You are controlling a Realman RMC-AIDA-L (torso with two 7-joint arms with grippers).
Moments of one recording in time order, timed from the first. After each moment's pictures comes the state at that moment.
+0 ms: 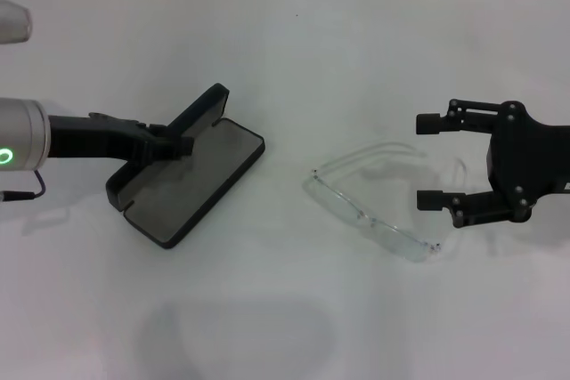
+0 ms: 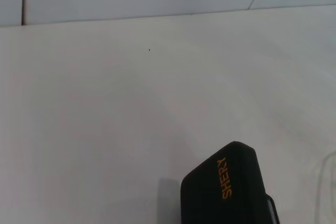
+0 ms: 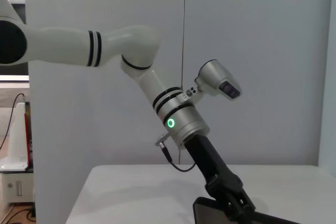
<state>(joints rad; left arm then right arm) -0.35 -2.08 1.08 1.13 2.16 1.28 -2.15 0.56 1.89 -1.27 -0.49 -1.39 -1.67 0.97</state>
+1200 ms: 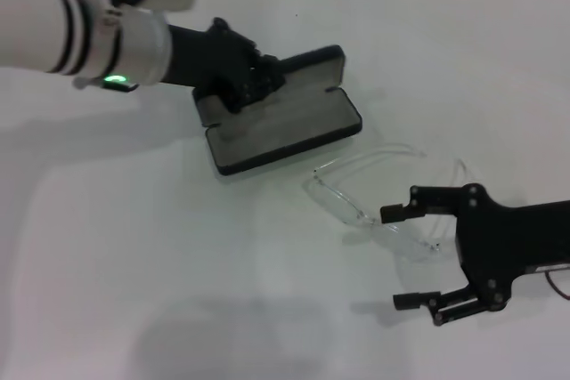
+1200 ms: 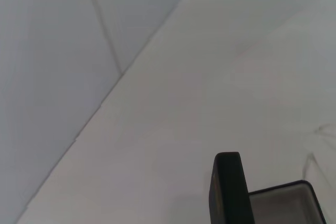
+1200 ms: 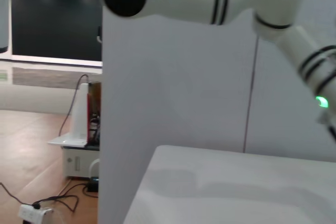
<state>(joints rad) -0.64 -2.09 1.18 0.98 2.15 1.16 -1.58 0.53 1.96 -1.27 -0.49 -1.55 -1.73 0.82</state>
